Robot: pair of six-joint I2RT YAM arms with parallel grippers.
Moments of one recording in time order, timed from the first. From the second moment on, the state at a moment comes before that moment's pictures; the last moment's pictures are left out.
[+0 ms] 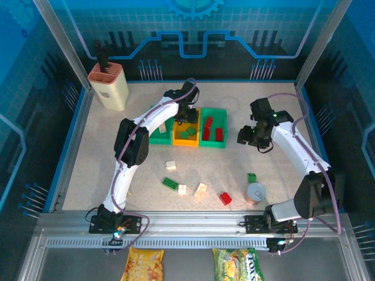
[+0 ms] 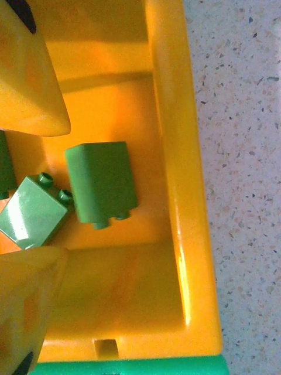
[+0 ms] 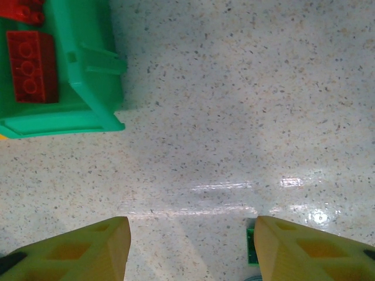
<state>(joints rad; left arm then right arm) -0.48 2.33 2.06 -0.91 -0.02 -0.39 0.20 1.43 1.21 -1.06 -0.06 0.44</state>
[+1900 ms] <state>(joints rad) -0.48 1.75 1.29 -0.57 0.05 -0.44 0.13 1.74 0.96 -1.16 -0.13 0.36</state>
